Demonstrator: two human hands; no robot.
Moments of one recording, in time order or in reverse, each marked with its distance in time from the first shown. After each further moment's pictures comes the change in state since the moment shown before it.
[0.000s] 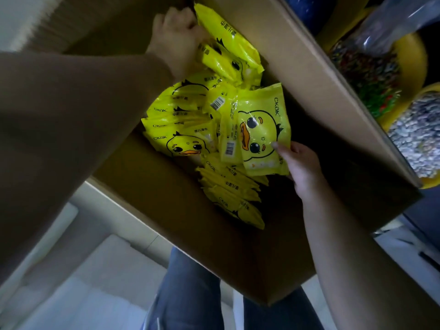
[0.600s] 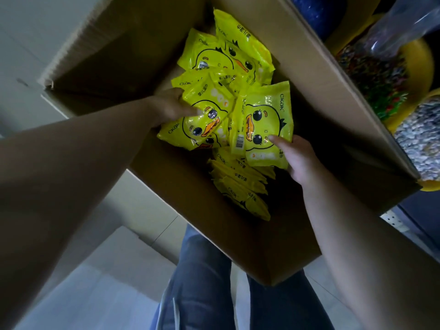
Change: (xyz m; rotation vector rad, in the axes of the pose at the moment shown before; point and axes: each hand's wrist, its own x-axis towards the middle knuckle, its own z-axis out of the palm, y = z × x) left_hand -0.077 -0.022 0.034 -0.761 -0.483 -0.564; right_hand -0.001 -0.008 0.016 -0.055 -0.077 0.071
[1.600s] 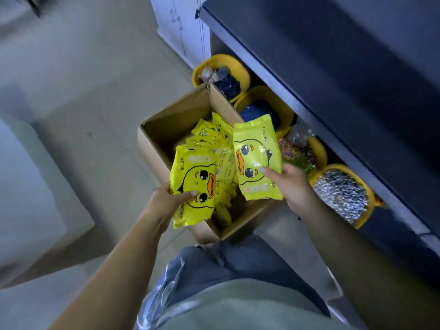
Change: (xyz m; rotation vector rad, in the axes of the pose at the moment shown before) left_hand -0.344 -0.008 0.128 -1.017 0.287 0.188; right_hand -0.281 -0.044 -0.118 -0.131 -0.119 -0.540
